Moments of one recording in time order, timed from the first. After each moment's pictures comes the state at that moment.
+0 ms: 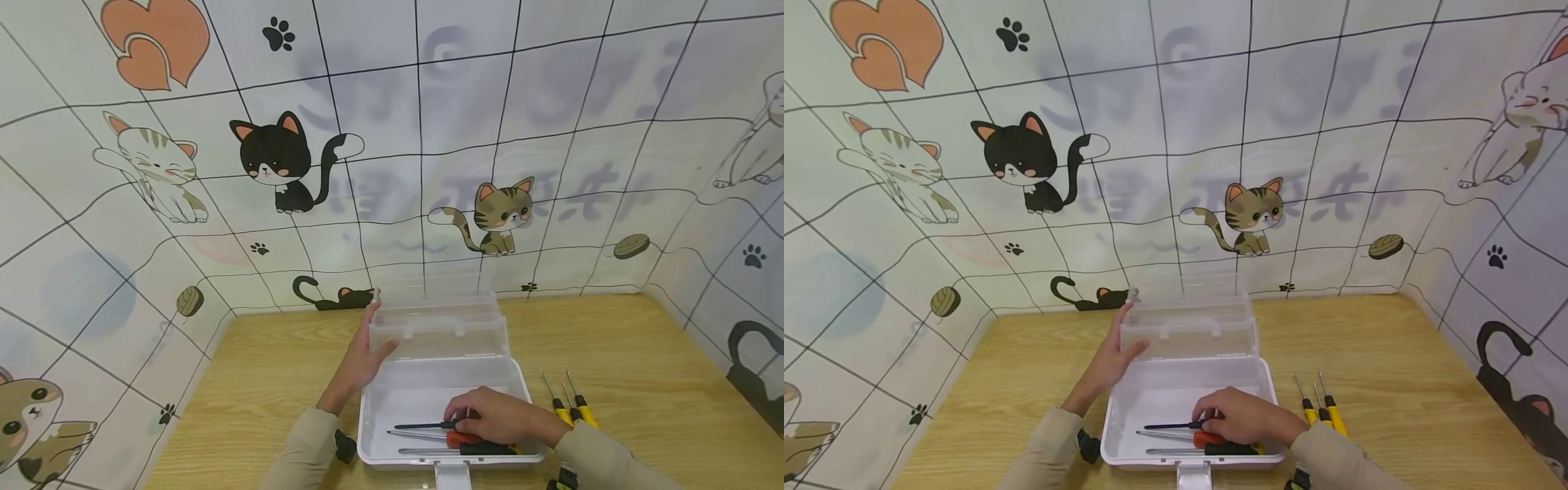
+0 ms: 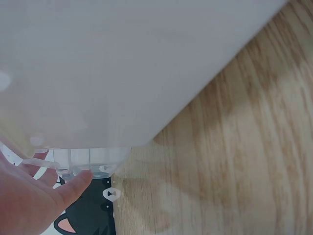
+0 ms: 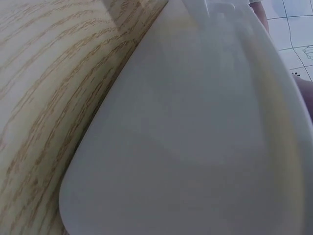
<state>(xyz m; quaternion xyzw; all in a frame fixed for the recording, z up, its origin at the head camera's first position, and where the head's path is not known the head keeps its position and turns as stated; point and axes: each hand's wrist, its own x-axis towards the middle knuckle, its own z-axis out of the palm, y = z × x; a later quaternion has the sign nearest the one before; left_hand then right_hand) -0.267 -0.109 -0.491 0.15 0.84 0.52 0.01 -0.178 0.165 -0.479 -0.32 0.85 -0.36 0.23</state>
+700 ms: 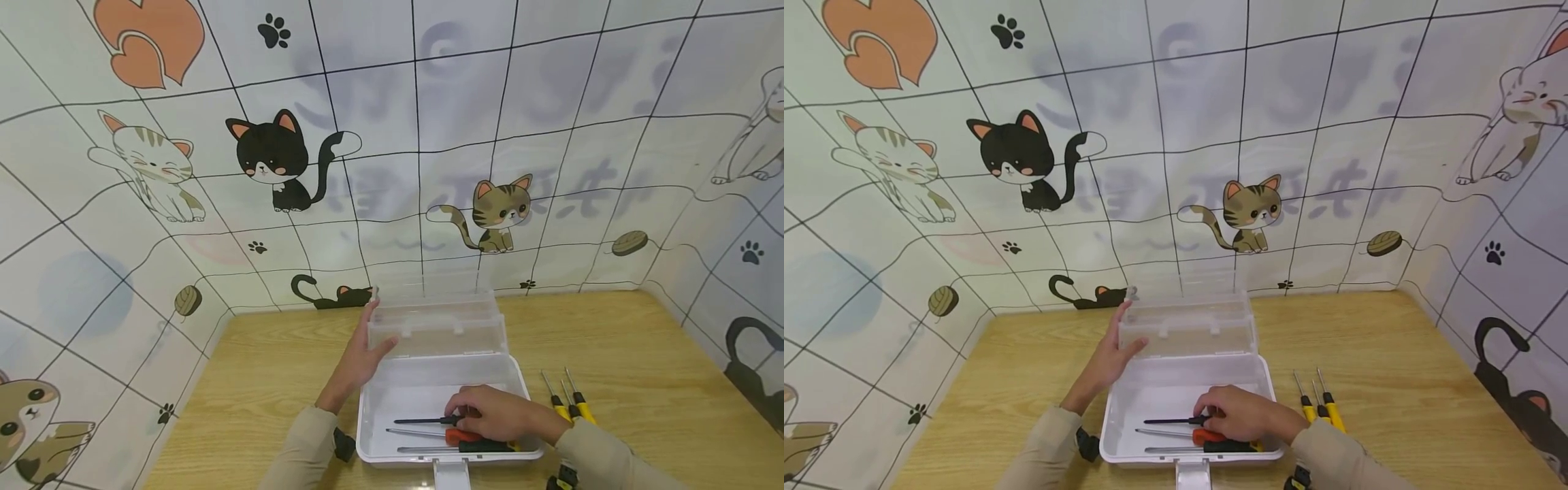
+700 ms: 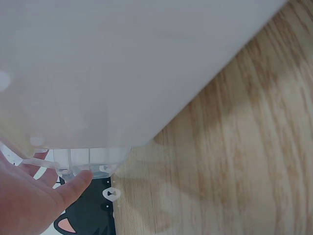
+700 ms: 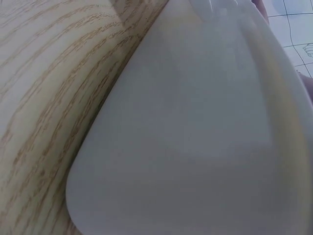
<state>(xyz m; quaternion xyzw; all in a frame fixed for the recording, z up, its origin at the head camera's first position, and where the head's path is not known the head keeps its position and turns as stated) -0.259 -0.104 -0.476 0.15 0.83 0.54 0.01 -0.178 0.169 -0.478 -0.31 0.85 -0.35 0.23</state>
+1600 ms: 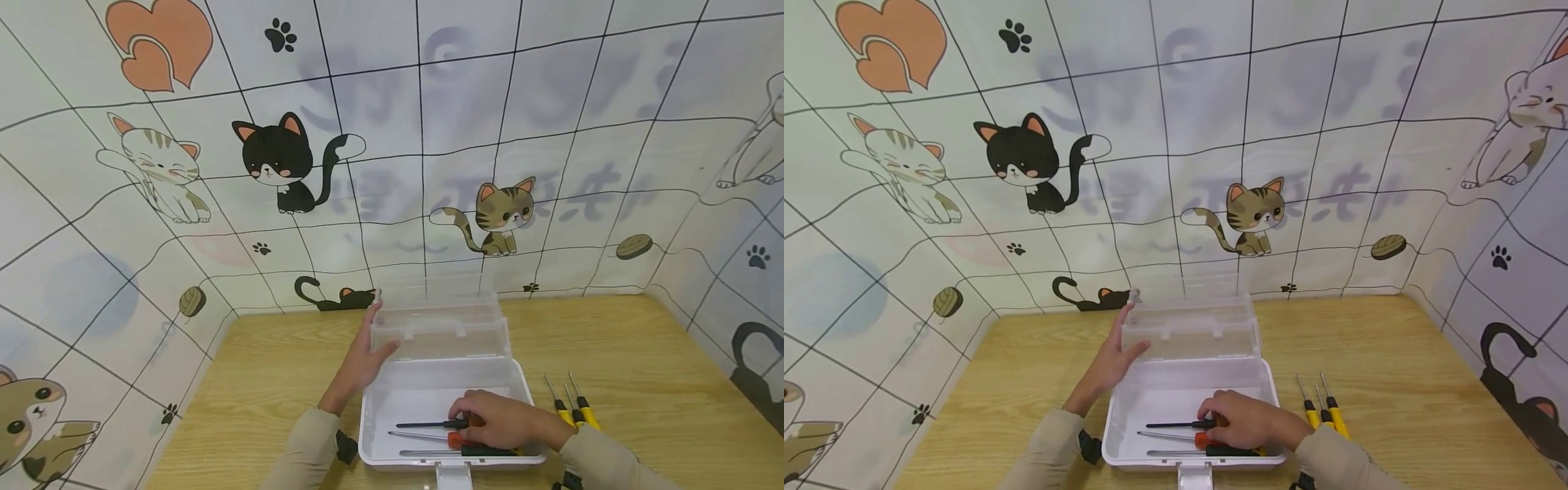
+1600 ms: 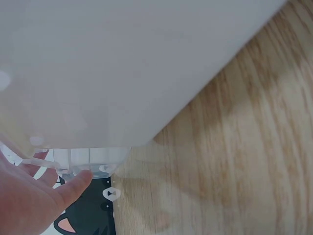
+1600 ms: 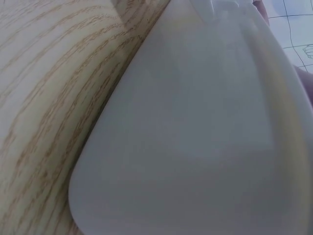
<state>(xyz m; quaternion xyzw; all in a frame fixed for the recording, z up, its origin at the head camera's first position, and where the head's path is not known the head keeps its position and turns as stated) -0.264 -0.110 -0.489 0.16 0.83 0.53 0.01 -0.176 0.172 -0.483 -0.34 0.85 -0.34 0.22</state>
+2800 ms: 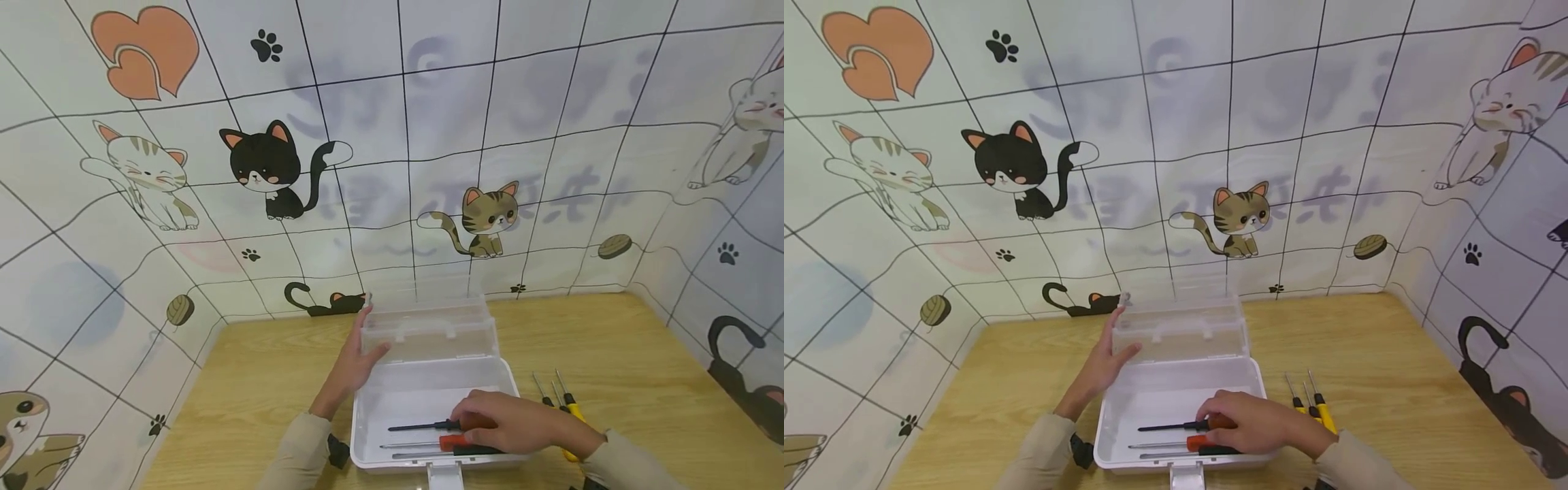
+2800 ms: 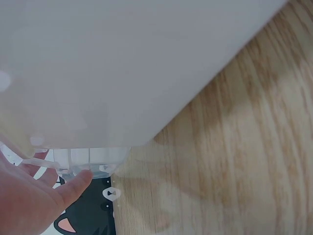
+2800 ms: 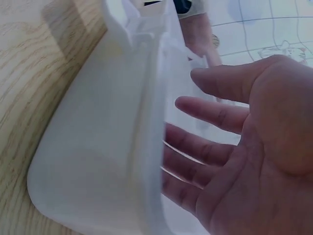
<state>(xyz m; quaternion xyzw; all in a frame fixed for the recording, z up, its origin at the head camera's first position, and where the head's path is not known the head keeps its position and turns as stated) -0.266 -0.107 -0.492 0.14 0.84 0.53 0.01 -0.152 0.193 -0.445 -0.37 0.83 -0.36 0.20</state>
